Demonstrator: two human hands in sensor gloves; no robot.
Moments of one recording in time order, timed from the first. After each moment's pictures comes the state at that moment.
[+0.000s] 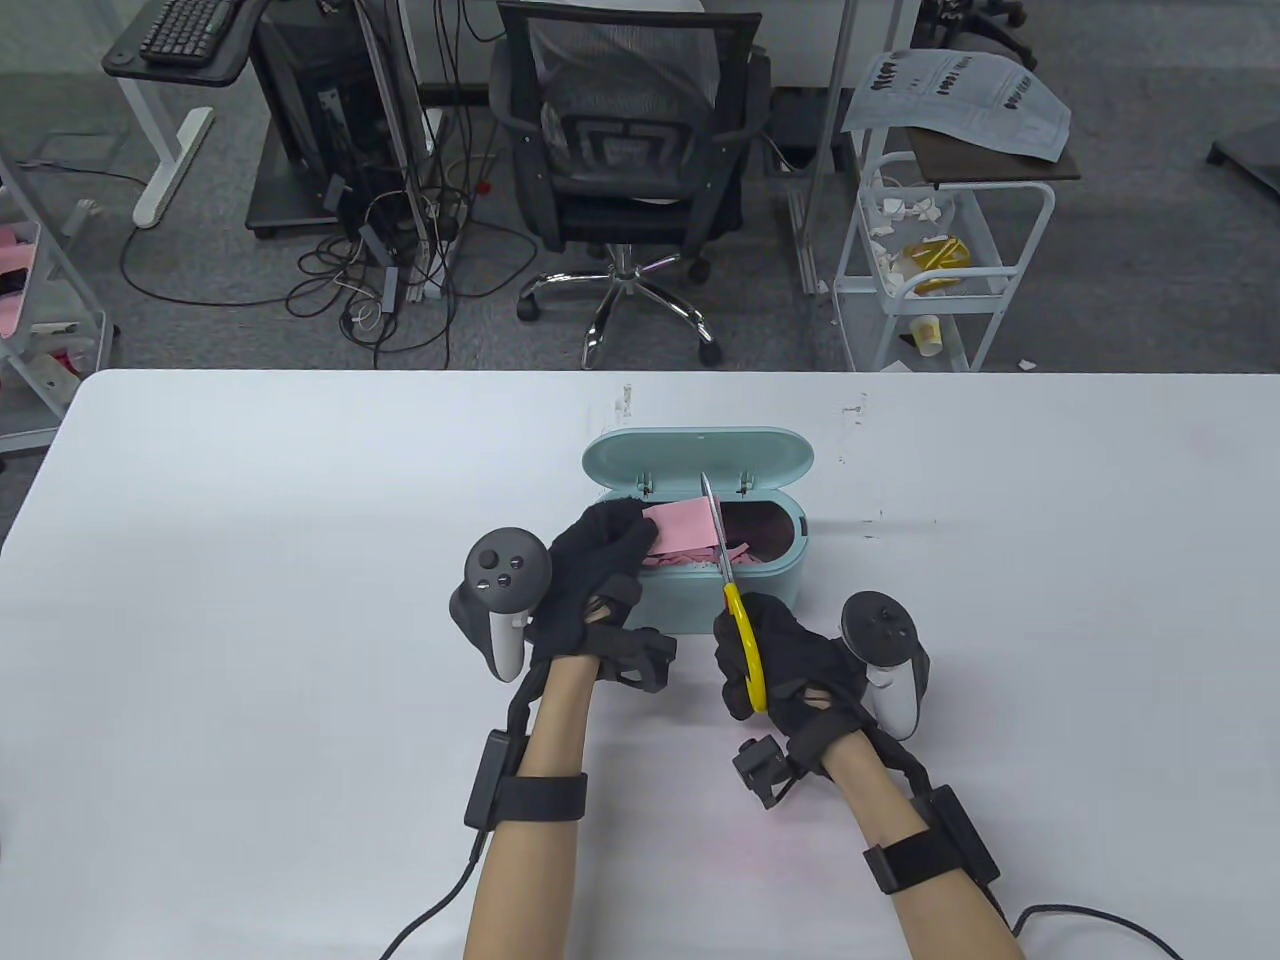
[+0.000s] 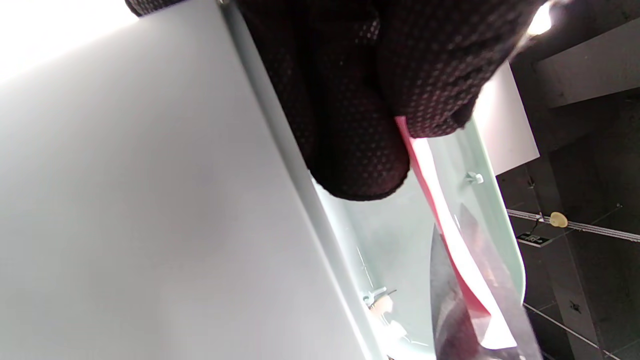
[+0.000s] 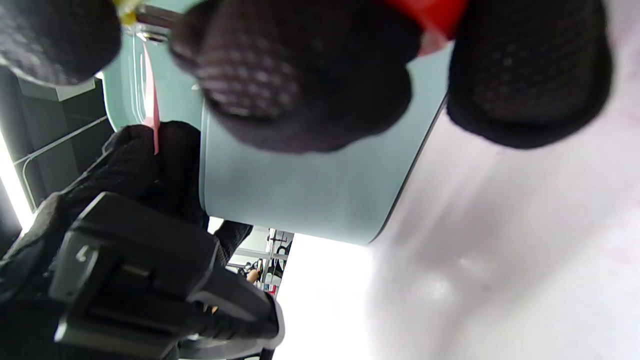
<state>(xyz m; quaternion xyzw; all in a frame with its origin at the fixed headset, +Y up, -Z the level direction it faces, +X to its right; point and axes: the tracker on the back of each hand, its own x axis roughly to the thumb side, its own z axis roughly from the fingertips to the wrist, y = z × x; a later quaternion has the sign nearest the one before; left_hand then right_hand) -0.123 -0.704 -0.376 0.09 0.02 0.55 0.83 0.143 -0.767 -0.336 0.01 0.12 0.77 0.63</state>
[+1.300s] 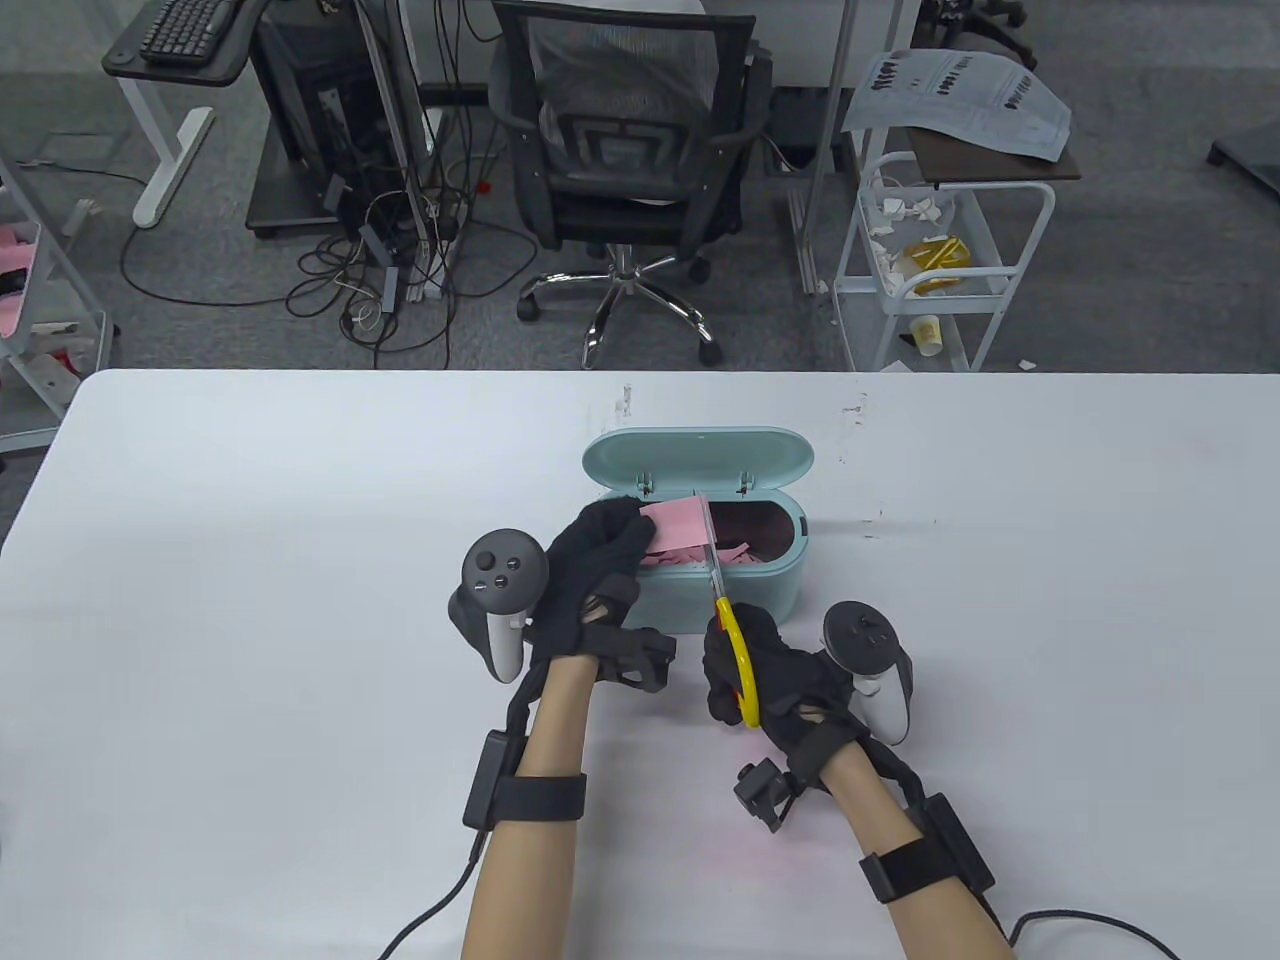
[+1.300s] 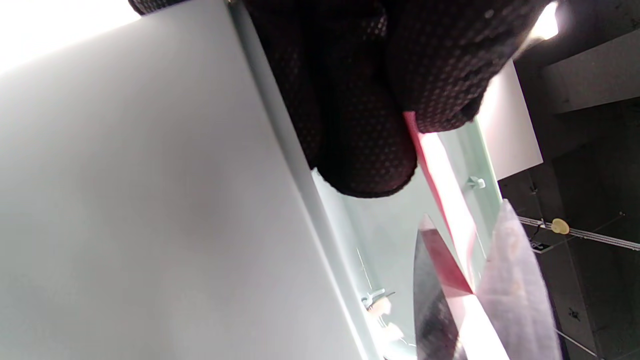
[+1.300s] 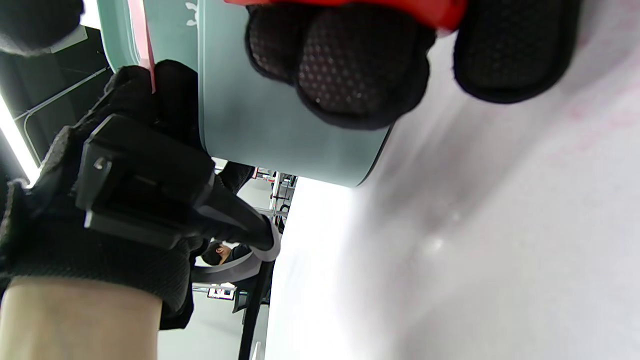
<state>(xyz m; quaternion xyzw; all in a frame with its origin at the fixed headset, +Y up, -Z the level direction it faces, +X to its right) -0.123 -0.706 -0.376 0.09 0.02 0.57 0.82 0.131 -0.776 -0.328 0.07 0.17 0.77 0.61</state>
